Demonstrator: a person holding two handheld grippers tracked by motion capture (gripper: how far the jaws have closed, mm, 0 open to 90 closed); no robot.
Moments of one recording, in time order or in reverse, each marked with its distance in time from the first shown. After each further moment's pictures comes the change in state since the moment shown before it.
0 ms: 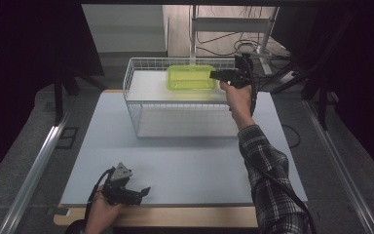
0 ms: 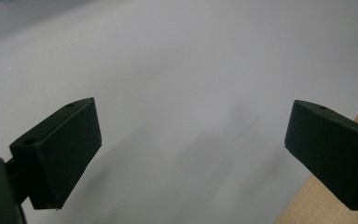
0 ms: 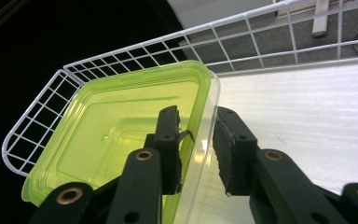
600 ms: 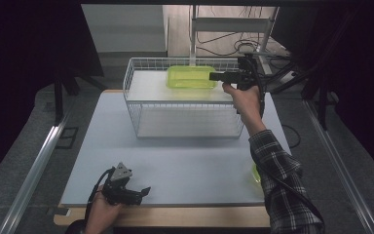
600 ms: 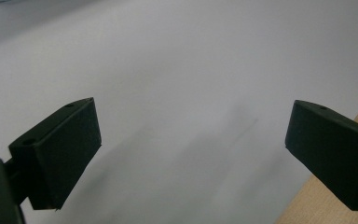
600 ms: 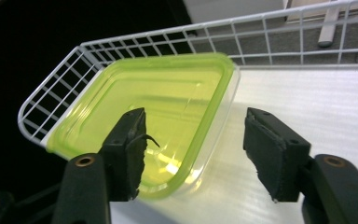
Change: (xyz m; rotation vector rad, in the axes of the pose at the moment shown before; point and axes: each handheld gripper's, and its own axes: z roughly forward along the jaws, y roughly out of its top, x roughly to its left) left arm 0.000 0.000 0.000 -0.009 -0.002 -0.001; right arm 0.008 -0.002 -0.025 0.034 0.023 -0.122
